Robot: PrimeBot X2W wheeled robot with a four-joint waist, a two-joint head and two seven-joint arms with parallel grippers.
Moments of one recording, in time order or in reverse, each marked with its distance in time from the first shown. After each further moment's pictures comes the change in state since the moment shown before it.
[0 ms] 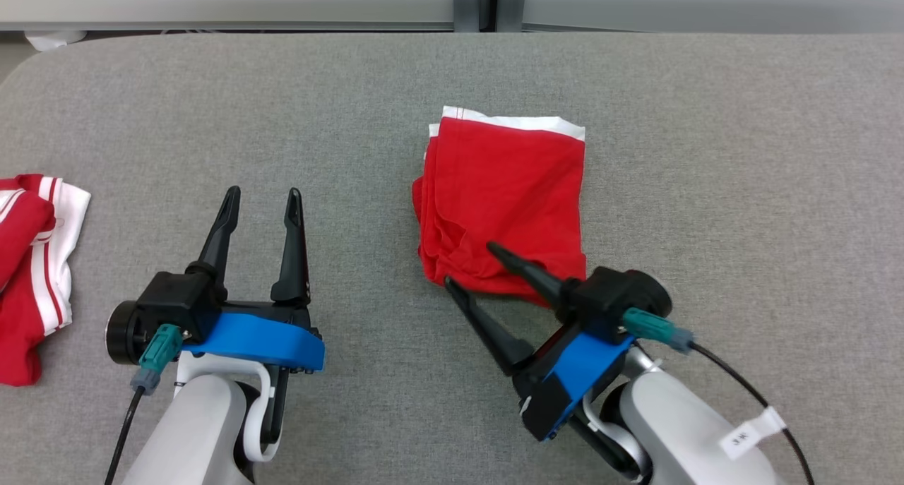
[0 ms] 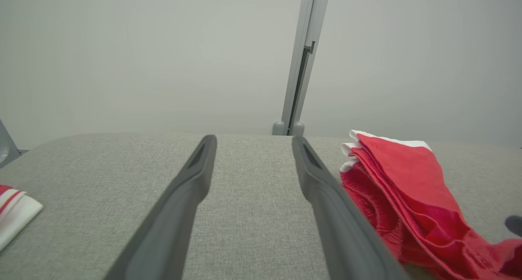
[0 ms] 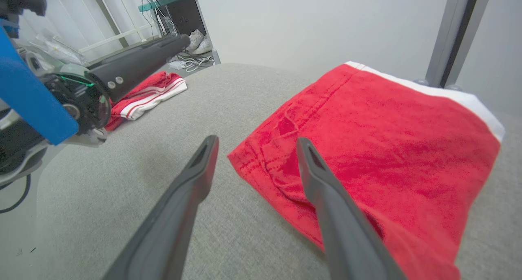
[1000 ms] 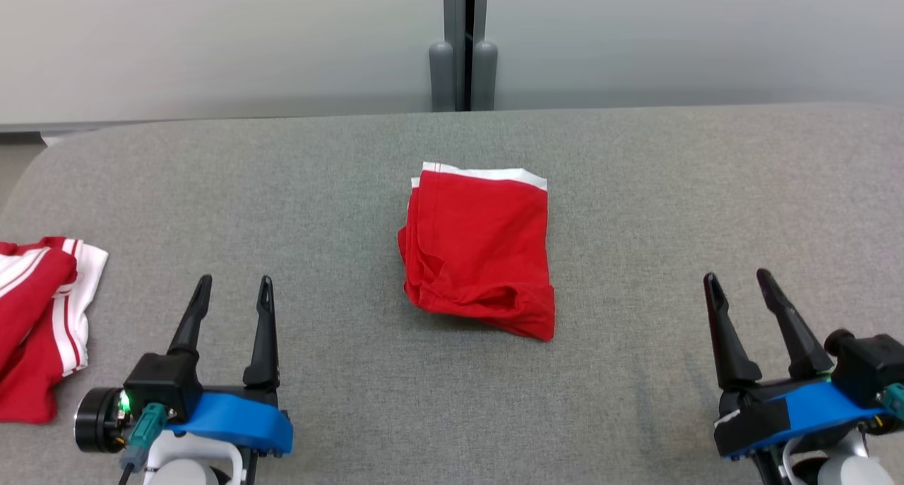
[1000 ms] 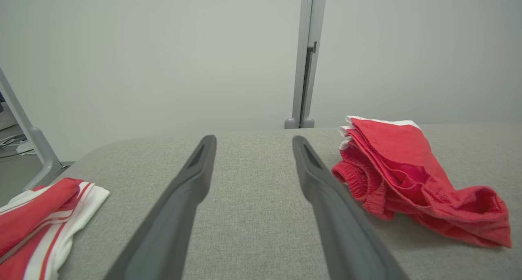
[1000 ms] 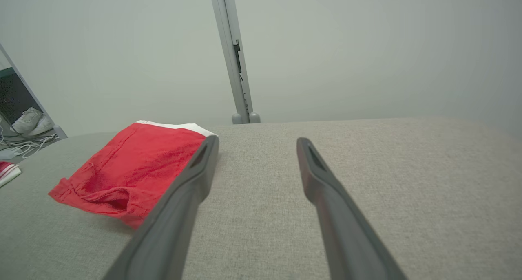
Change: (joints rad) left arm 0.188 0.095 -0.001 -0.074 0.026 0.066 0.029; right arm 0.399 0.020 -0.643 -0.255 -0.120 0.000 -0.023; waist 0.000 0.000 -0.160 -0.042
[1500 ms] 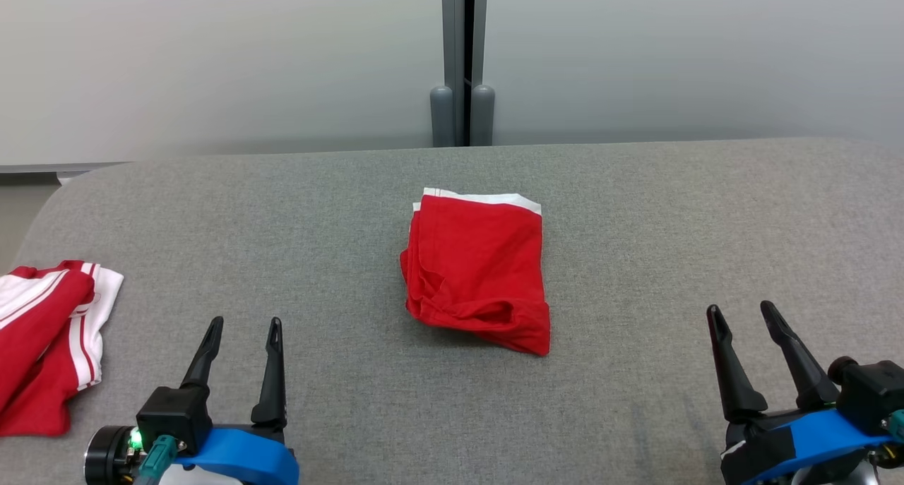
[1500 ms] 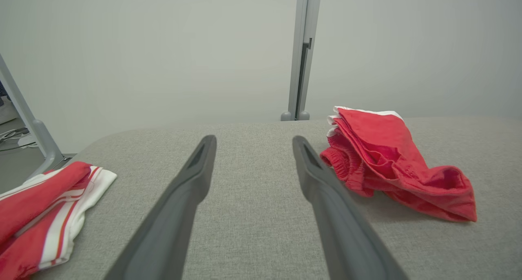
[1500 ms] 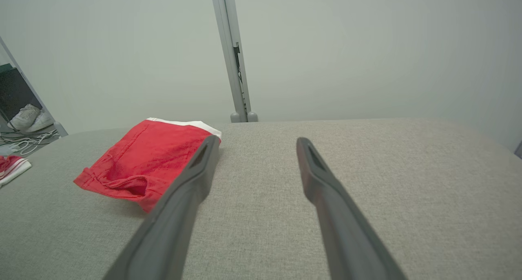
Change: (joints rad) left arm 0.093 0.011 -0.022 -0.036 -0.015 0.021 0.029; right arm 0.112 0.026 -0.027 -0.108 -0.031 0.000 0.089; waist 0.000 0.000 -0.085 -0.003
